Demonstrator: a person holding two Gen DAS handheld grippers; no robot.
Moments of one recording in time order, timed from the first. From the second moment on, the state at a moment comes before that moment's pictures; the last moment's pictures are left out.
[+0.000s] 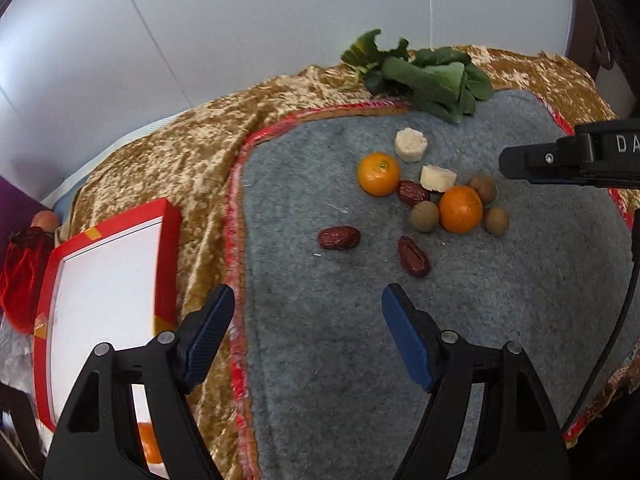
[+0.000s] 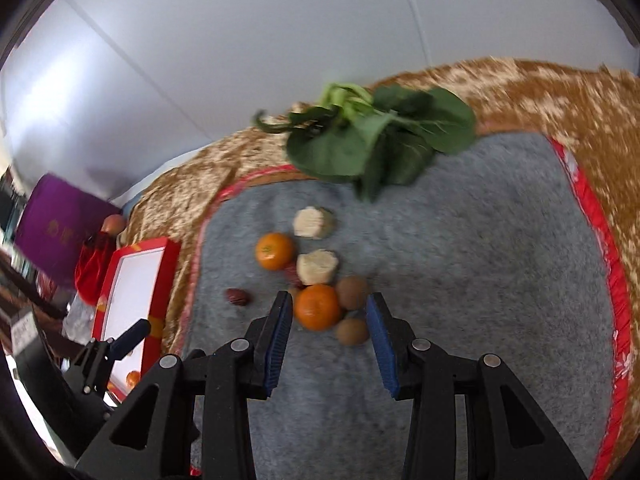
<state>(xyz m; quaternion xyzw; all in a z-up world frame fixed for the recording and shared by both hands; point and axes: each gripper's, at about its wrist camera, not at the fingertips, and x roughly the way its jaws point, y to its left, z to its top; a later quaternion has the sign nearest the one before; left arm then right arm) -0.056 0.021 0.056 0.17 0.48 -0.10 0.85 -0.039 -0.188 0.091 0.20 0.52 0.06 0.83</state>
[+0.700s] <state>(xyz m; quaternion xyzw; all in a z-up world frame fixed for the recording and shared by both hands) -0.037 -0.005 0.032 0.09 0.53 -0.22 0.82 -0.017 -0.174 0.057 0.16 0.60 0.05 0.78</state>
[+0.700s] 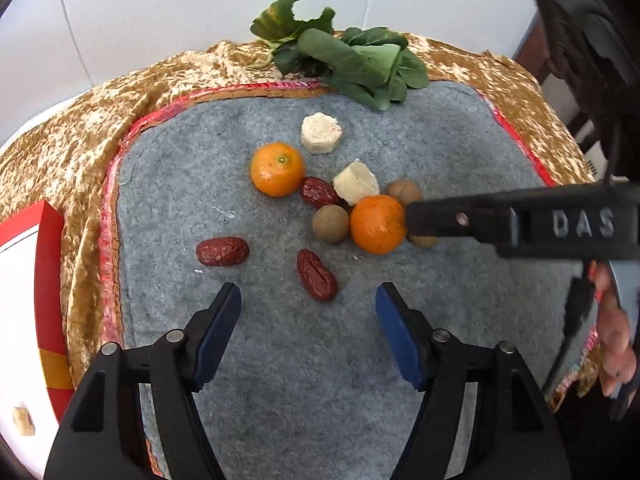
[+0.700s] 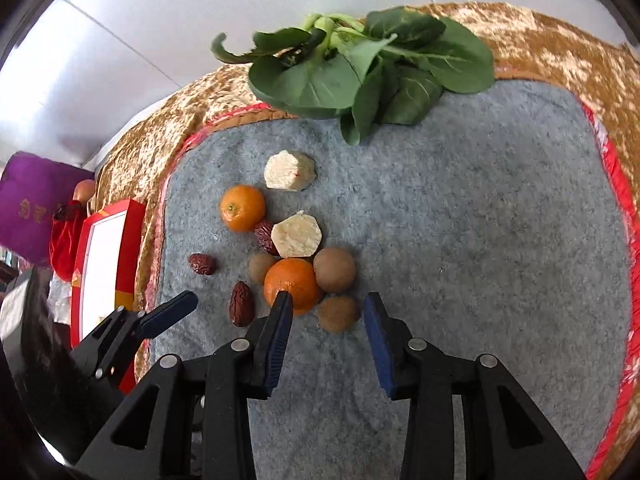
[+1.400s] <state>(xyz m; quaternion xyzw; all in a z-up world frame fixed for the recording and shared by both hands) -0.015 -0.022 0.011 0.10 0.52 -0.24 0.81 -0.009 -0.160 0.035 0.13 0.63 0.06 0.76</state>
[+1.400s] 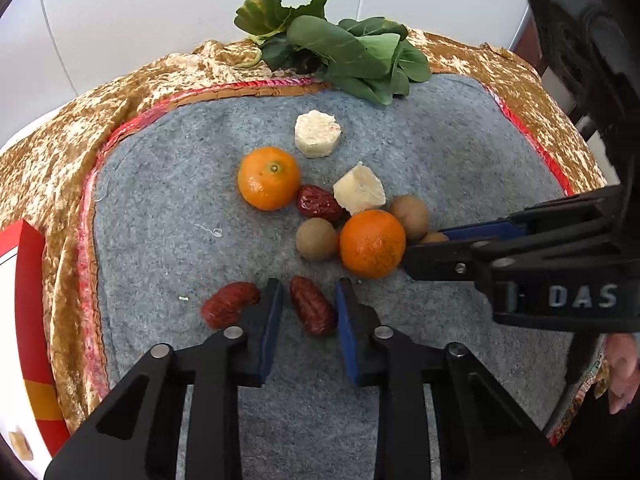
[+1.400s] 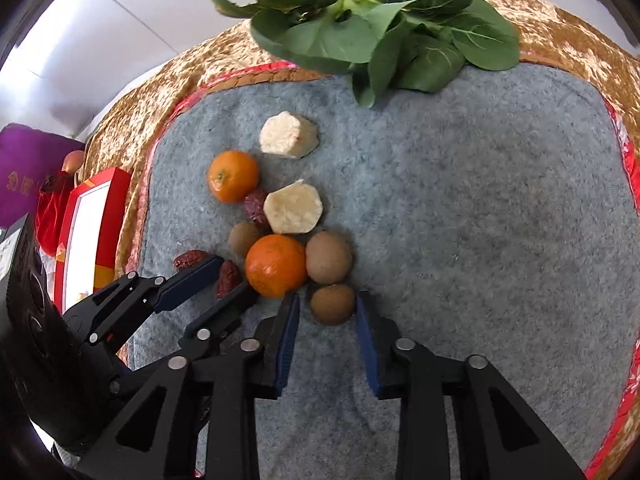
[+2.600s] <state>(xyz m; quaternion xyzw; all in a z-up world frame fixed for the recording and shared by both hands) -0.056 0.178 0.094 0.04 0.48 -0.10 0.87 -0.041 0.011 0.081 0.12 0.55 0.29 0.78</state>
